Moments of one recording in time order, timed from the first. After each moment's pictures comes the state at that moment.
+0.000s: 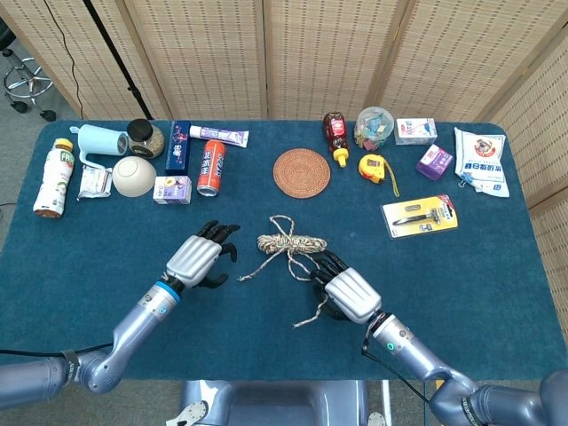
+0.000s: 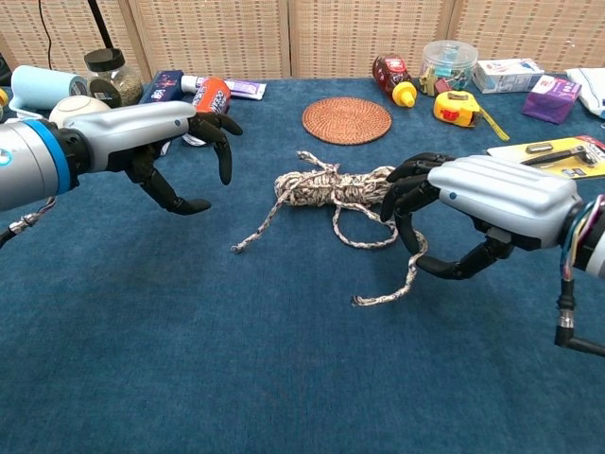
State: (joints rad) left arm -0.73 -1.49 -0.17 -1.63 1.14 0.90 0.29; right arm 0.62 -1.57 -0.02 -1.39 -1.62 1.13 0.00
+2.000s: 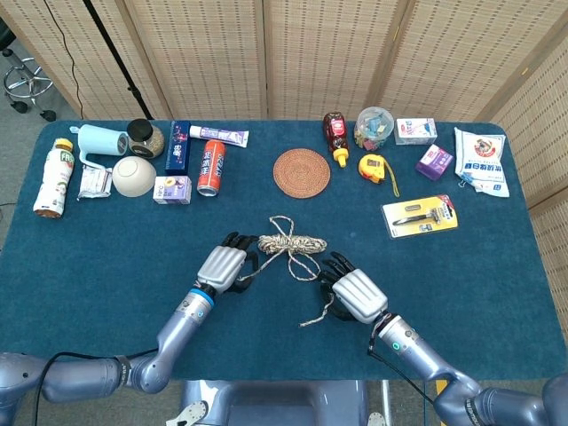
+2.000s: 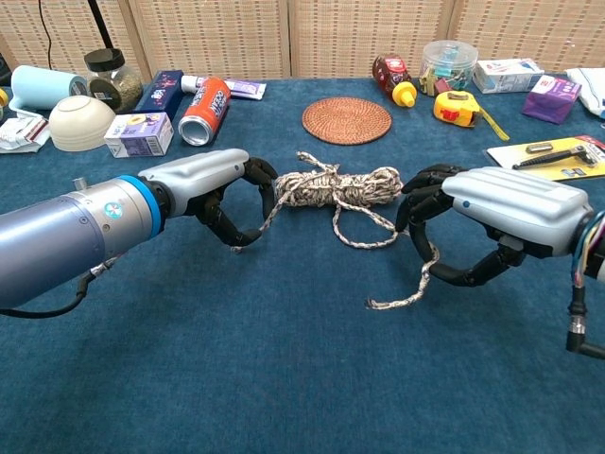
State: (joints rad) left arm -0.80 -1.76 -0.19 -1.47 0.93 0.95 0.39; right arm 0.59 -1.57 -0.02 -1.35 -1.62 1.11 0.05
